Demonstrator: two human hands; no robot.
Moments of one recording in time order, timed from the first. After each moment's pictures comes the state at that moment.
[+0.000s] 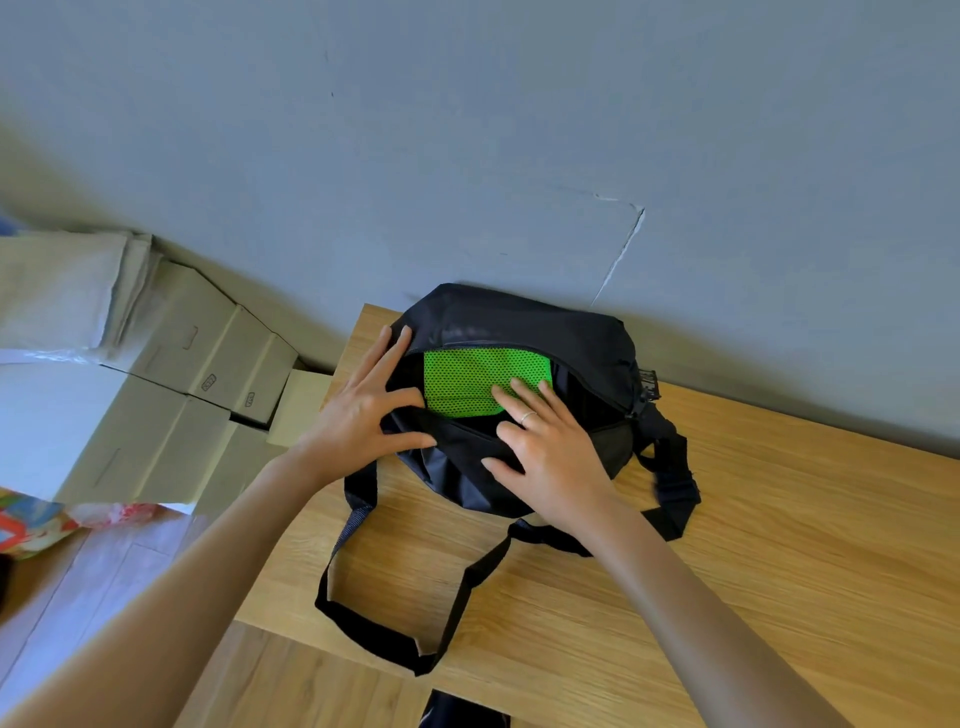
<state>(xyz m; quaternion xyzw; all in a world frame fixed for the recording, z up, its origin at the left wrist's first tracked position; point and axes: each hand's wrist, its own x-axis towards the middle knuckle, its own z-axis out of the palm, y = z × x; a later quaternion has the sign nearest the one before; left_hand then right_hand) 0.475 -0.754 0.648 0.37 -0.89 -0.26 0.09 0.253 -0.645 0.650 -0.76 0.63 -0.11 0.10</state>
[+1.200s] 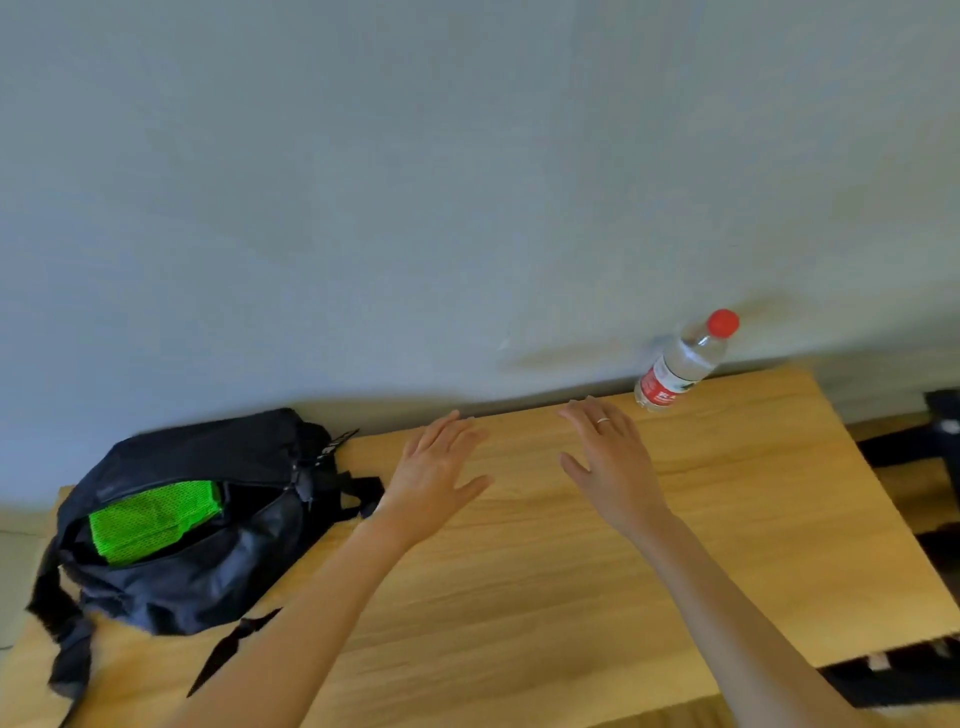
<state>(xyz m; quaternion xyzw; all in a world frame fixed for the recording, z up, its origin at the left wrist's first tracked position) 0.096 -0.570 0.719 0.21 -0.95 -0.24 0.02 -0.078 -0.417 0.730 -0.50 0.85 -0.16 0.04</state>
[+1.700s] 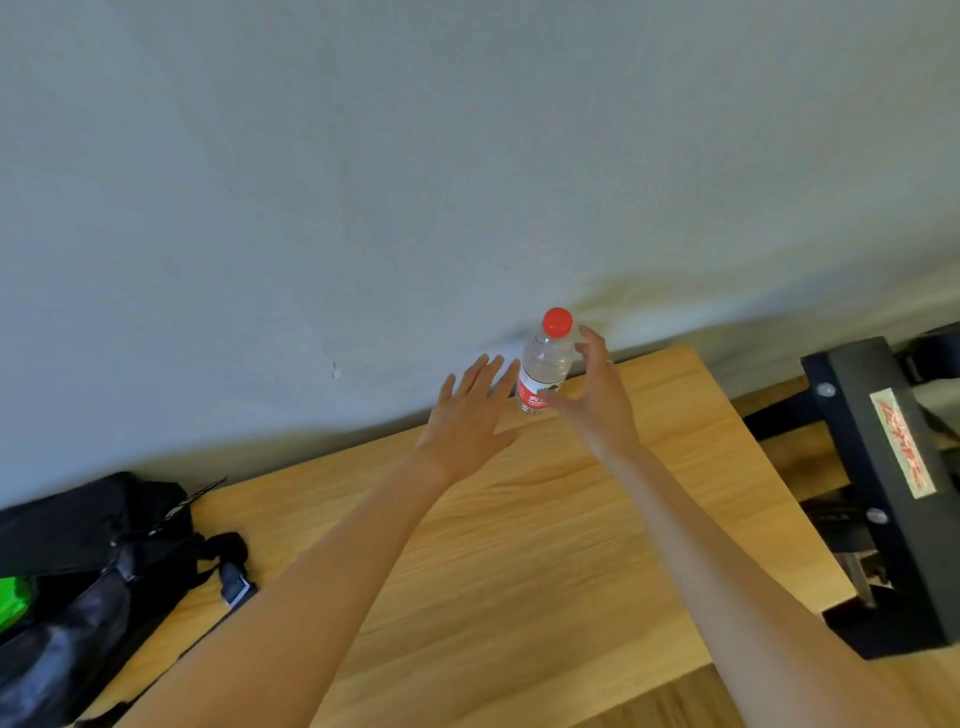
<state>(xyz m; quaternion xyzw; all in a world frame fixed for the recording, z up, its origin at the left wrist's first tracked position) -0.132 -0.483 0.729 0.14 -0.98 -0.12 -0.08 -0.245 -0.353 0.737 -0.27 0.85 -0.43 0.14</state>
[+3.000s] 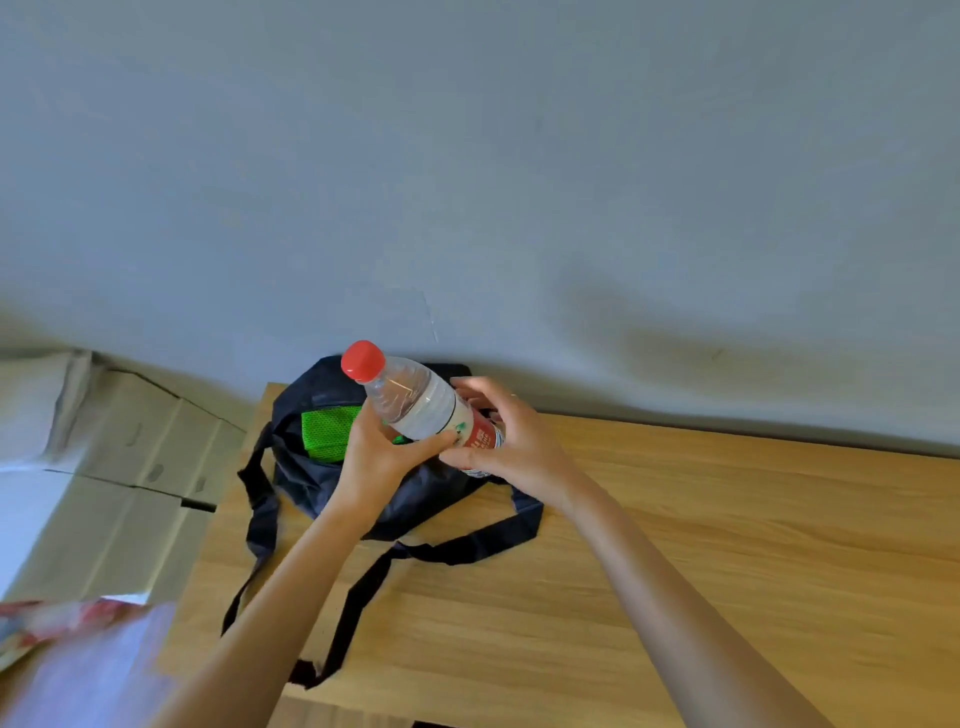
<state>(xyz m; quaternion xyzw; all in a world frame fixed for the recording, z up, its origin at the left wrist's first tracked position) 0.284 -0.646 0.773 0.48 -0.61 -0.54 0.32 0.118 -0.585 0.779 -0.53 0.62 -0.38 0.44</state>
